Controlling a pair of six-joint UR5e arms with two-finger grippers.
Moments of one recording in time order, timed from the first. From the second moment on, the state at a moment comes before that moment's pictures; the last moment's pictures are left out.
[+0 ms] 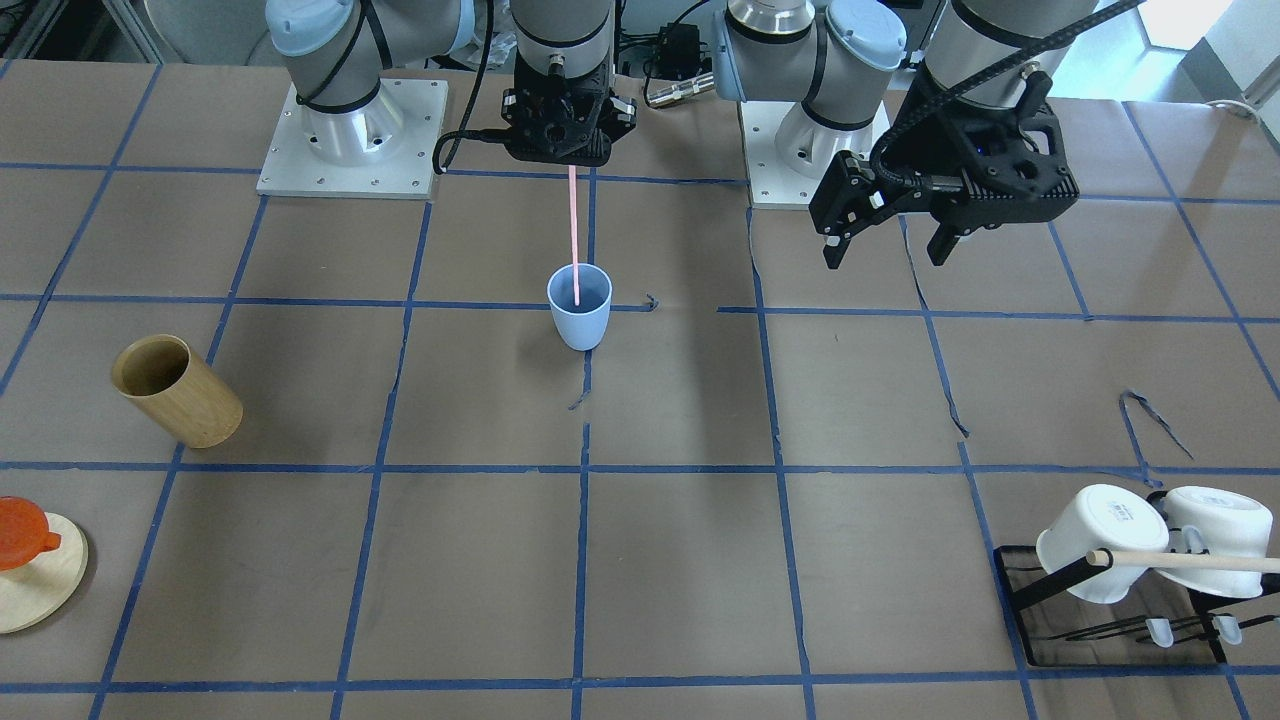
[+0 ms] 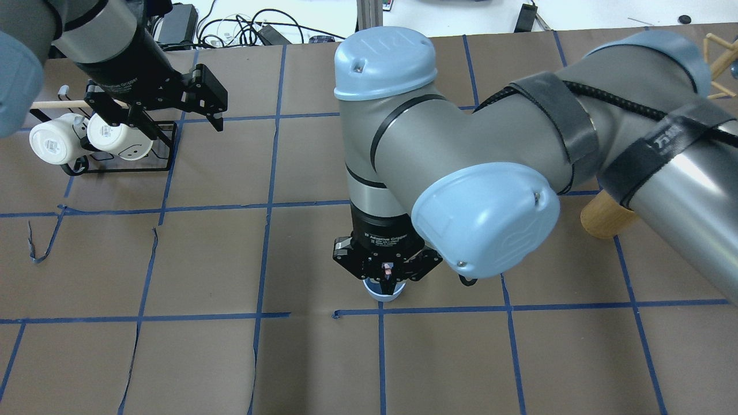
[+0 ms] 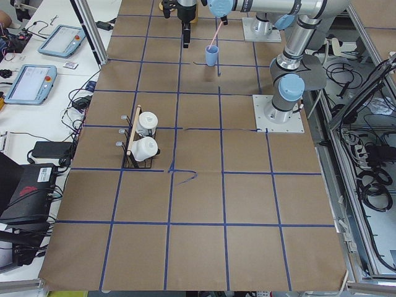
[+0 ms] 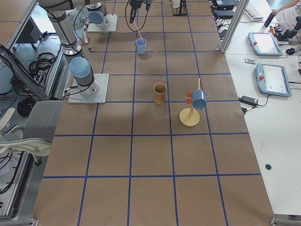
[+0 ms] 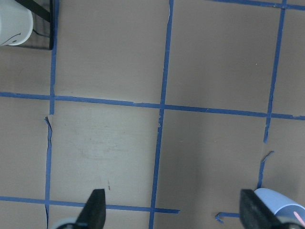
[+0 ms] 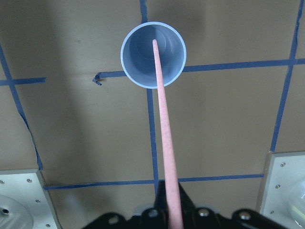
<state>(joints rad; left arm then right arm) -1.55 -1.55 -1.56 -1.55 1.55 -0.07 2.06 -1.53 1.65 -1.42 -1.42 0.53</state>
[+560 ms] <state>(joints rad) -1.55 -1.55 -1.56 -1.55 1.55 -0.07 2.06 -1.50 1.68 -1.49 -1.43 0.53</state>
